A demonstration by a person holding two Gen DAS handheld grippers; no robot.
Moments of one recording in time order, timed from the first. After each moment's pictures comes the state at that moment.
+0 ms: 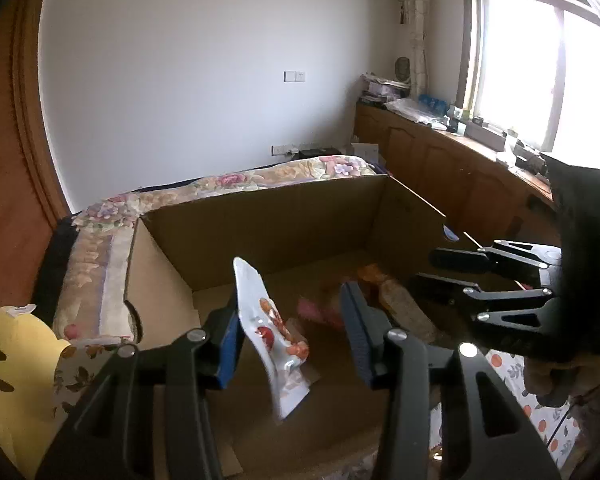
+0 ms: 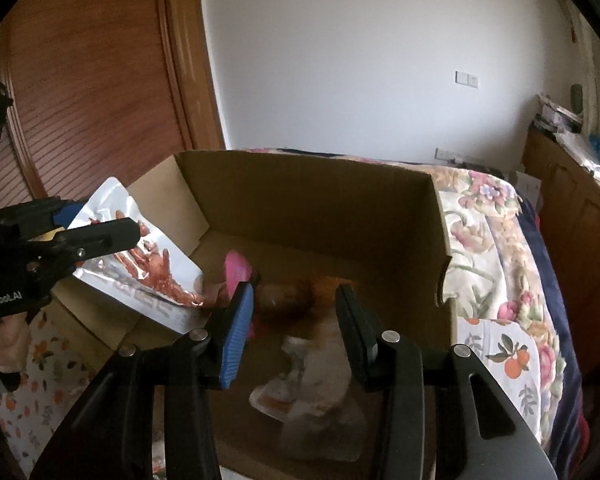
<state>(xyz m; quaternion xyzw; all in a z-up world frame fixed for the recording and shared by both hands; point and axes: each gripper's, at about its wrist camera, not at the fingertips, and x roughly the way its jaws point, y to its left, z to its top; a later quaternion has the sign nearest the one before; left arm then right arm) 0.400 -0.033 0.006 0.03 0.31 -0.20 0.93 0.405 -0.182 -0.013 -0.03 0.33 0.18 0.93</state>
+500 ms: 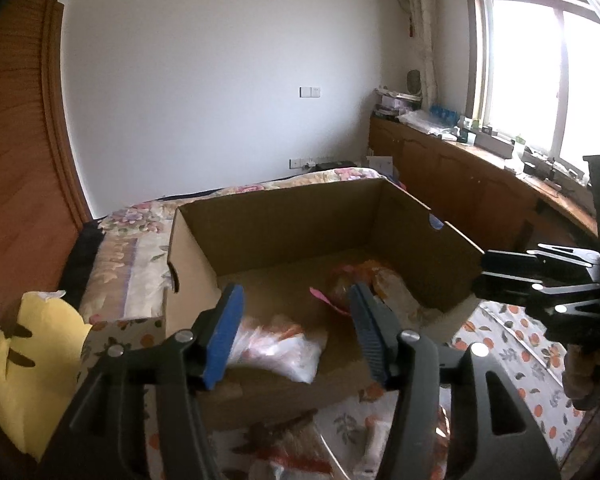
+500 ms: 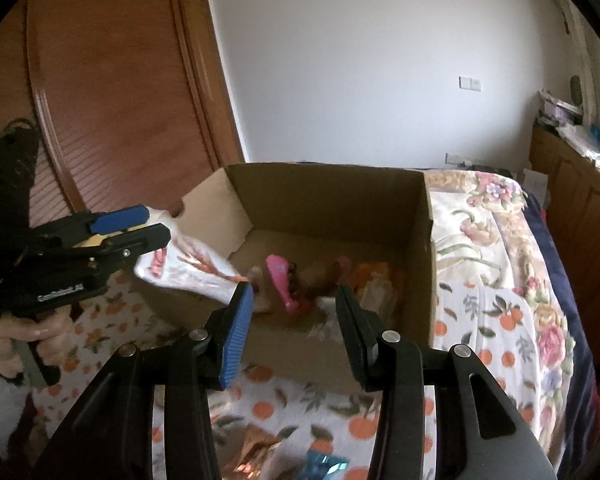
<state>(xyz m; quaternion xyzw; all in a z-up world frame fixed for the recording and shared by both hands) 0.334 -0.014 0.018 0.03 0.29 -0.17 0.94 0.323 -0.197 0.019 0.01 0.31 0.20 0.93</state>
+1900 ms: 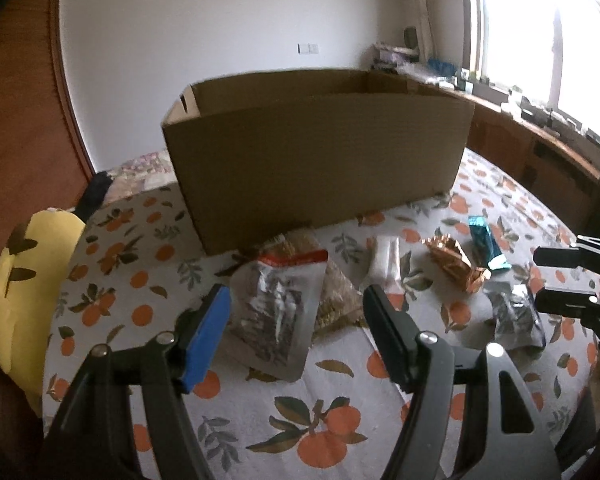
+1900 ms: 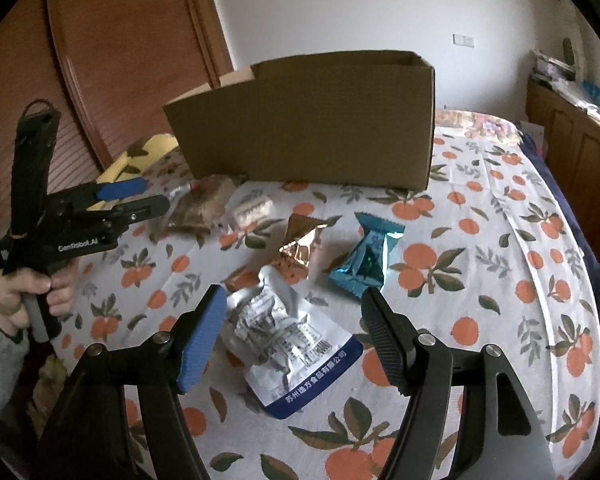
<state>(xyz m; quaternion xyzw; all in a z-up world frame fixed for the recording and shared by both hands) 0.231 0.008 -0.095 0.07 0.35 -0.16 0.92 0.179 -0.193 -0.087 0.01 0.37 0.20 0.91</state>
